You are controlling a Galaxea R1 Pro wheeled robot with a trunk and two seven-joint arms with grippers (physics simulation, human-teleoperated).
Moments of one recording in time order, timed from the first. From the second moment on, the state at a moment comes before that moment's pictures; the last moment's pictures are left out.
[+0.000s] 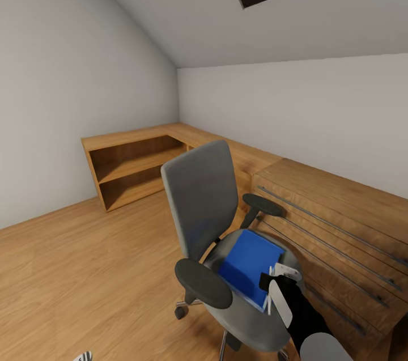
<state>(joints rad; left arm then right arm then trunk) 0.09 0.04 0.16 -1.11 0.54 0.33 0.33 -0.52 0.08 -0.10 -0.72 -0.25 0.46 -0.34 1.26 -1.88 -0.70</state>
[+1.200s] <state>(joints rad) 0.09 0.04 0.16 -1.10 0.53 0.33 0.33 -0.52 0.08 -0.10 -0.73 -0.26 0.46 -0.35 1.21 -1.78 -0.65</state>
